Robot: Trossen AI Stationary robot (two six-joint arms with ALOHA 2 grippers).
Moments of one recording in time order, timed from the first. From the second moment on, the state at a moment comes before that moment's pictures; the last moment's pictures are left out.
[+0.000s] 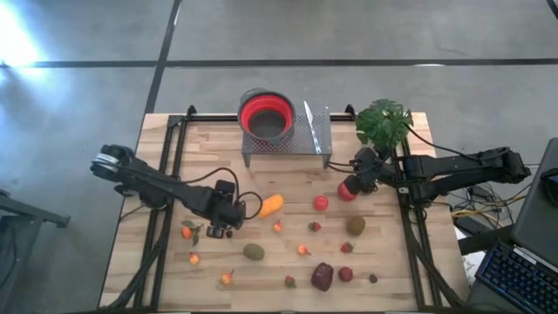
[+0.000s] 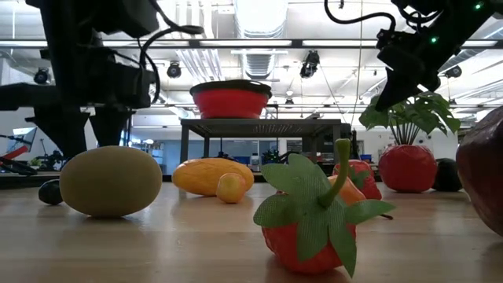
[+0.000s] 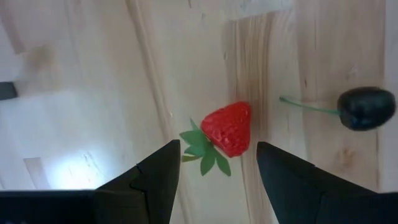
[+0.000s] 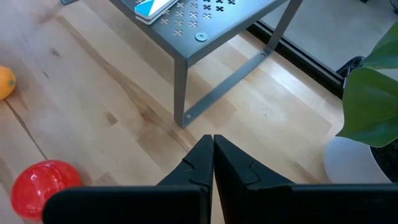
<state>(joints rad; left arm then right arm) -0.31 1.49 0.88 -0.84 -0.24 -0.10 0.02 0.92 0.64 -0.64 0.60 0.56</state>
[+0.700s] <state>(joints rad) -0.31 1.60 0.88 -0.78 -0.23 -0.04 0.02 0.92 0.63 -0.64 0.60 0.57</state>
